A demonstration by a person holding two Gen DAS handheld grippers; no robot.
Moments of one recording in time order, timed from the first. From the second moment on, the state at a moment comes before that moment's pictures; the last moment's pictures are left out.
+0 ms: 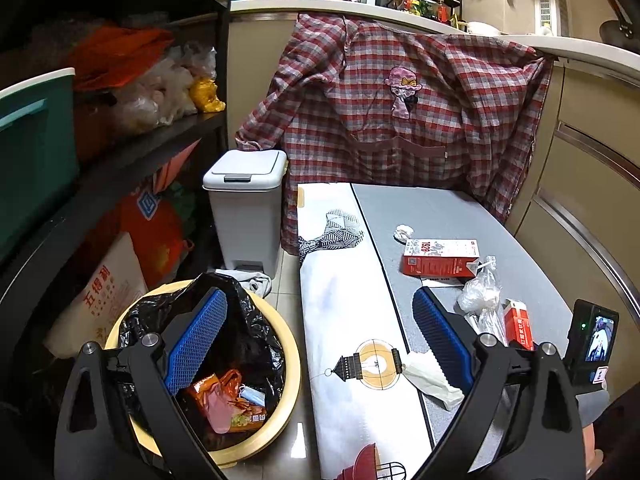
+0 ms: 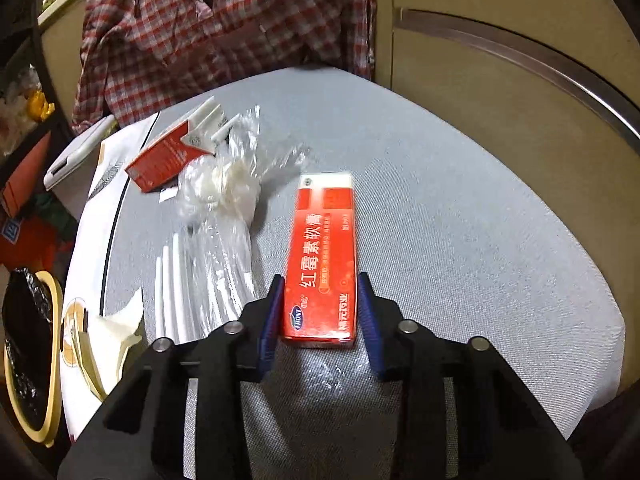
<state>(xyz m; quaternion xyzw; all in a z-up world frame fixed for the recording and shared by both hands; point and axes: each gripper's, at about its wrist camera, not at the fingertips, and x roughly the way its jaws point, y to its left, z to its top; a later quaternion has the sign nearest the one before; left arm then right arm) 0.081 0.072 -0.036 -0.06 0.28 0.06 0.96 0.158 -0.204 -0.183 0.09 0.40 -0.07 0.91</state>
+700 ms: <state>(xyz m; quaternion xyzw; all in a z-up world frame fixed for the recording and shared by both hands) 0.094 0.042 -0.060 -0.06 0.31 0.03 0.95 0.120 -0.245 -0.120 0.11 0.29 -0.12 0.94</state>
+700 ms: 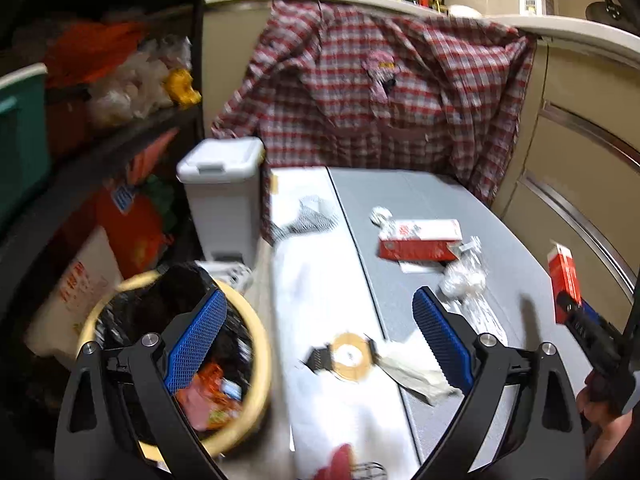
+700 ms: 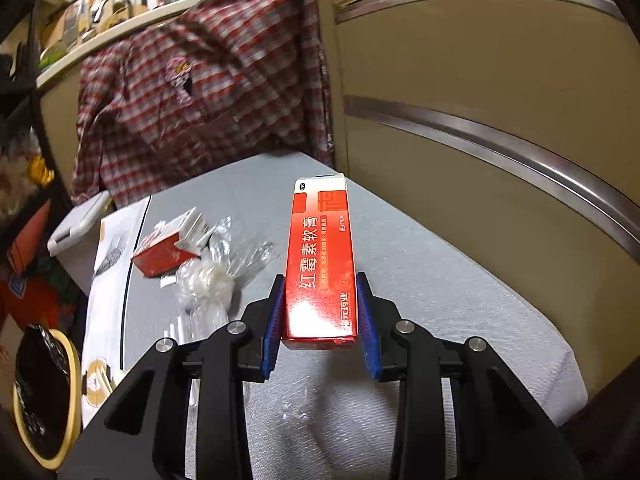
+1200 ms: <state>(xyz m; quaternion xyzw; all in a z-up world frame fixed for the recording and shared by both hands) 0.107 -0.060 -0.135 0.00 0.38 -0.06 0.92 0.115 -0.263 -0.118 0.14 0.29 -0.11 0.94</state>
